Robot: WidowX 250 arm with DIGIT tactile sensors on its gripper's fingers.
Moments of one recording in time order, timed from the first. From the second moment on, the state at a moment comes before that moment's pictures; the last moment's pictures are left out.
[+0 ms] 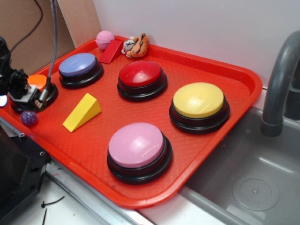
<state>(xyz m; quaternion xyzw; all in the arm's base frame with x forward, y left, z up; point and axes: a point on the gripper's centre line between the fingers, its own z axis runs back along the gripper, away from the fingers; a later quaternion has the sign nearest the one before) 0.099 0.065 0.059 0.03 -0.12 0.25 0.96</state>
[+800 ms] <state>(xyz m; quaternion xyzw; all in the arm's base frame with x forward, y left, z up) 0.116 0.078 0.017 0.09 -0.10 0.25 0.96</state>
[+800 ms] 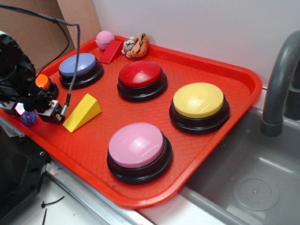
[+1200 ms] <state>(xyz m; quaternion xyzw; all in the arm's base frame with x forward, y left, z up) 0.115 0.075 0.016 0.08 -0.10 0.26 0.96</state>
